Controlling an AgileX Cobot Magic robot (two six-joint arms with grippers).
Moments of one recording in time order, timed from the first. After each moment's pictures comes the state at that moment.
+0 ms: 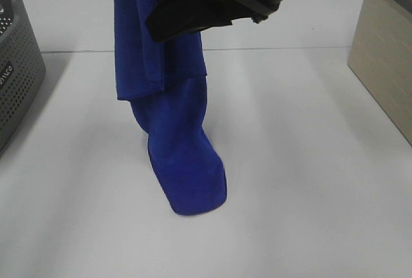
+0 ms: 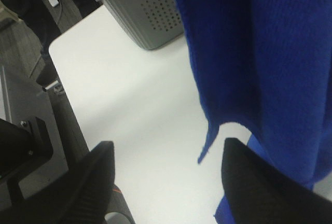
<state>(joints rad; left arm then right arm) -0.28 1.71 -2.23 -0.81 1.15 0.65 0.61 1.49 -1.24 0.76 0.73 -0.68</state>
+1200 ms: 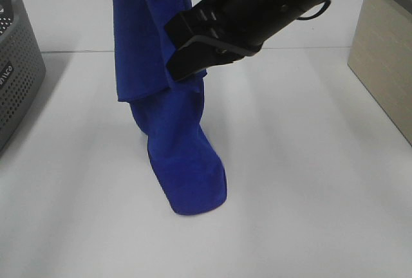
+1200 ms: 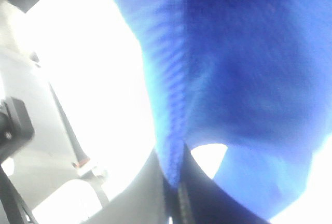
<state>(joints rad) -0.28 1.71 -2.23 -0.74 1.15 0.65 0.61 1.59 -1.24 0.66 0.75 -0.58</state>
